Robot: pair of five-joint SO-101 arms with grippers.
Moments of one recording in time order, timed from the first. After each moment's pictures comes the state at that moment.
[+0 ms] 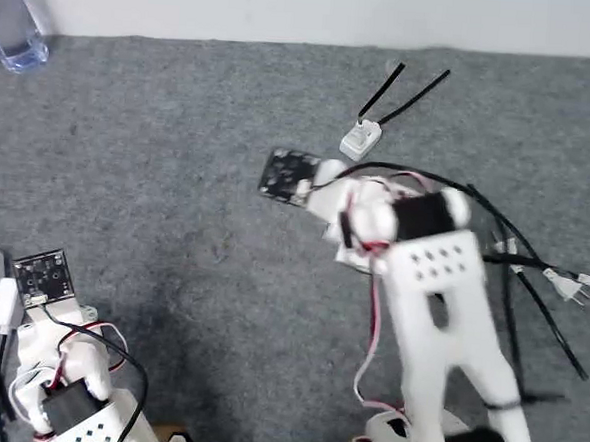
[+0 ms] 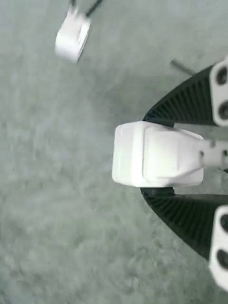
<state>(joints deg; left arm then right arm) -39.8 -101.5 95.3 65.5 -5.6 -17.2 -24.2 13.7 82.5 56.0</state>
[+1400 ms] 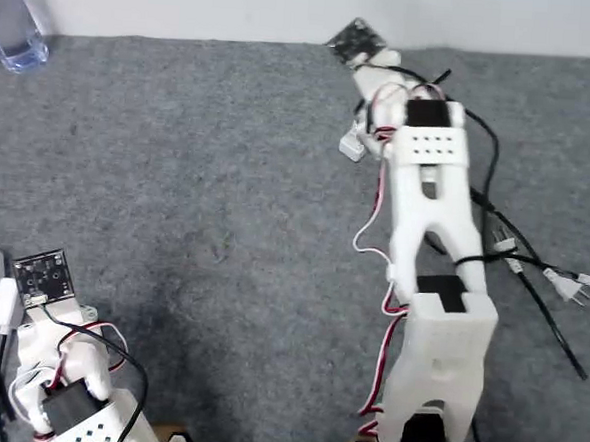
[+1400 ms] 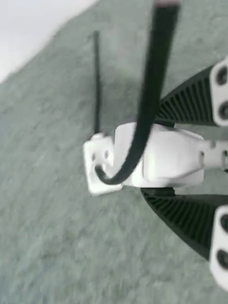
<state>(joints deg) -39.8 -101.5 95.3 65.5 -5.6 -8.4 31.8 -33.7 62.8 38.1</state>
